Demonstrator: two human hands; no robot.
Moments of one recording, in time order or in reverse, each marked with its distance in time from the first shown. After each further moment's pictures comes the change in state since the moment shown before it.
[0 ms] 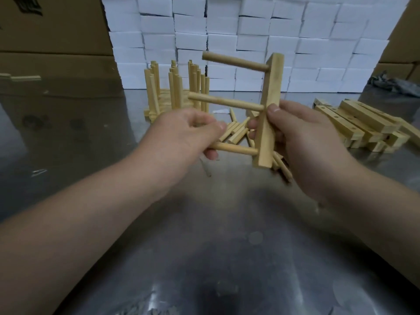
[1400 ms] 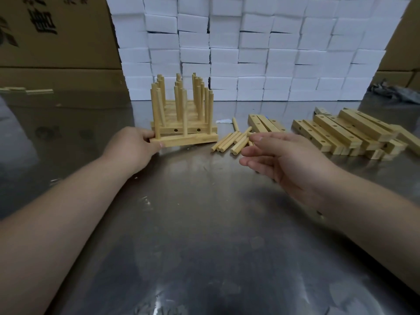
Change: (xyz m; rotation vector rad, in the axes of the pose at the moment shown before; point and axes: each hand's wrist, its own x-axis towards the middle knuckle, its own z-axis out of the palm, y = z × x) left_hand 0.064 -0.086 -0.062 0.515 0.279 -0.169; right_hand 0.008 0.011 -0.003 0.255 -0.104 0.281
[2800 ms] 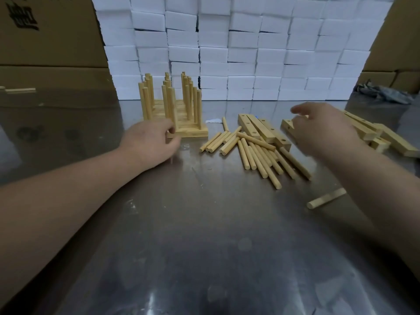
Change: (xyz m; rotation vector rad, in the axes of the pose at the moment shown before) left_hand 0.017 0.025 0.031 0.336 -0.020 0.442; right_hand 0.029 -0.037 -0.057 -1.291 0.537 -0.249
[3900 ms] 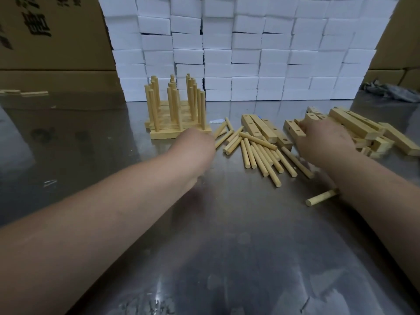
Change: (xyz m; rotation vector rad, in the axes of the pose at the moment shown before) left_hand -0.039 0.110 -0.037 -0.750 -0.228 -0.496; right_hand 0.019 0.031 0.023 -0.419 -0.110 0.037
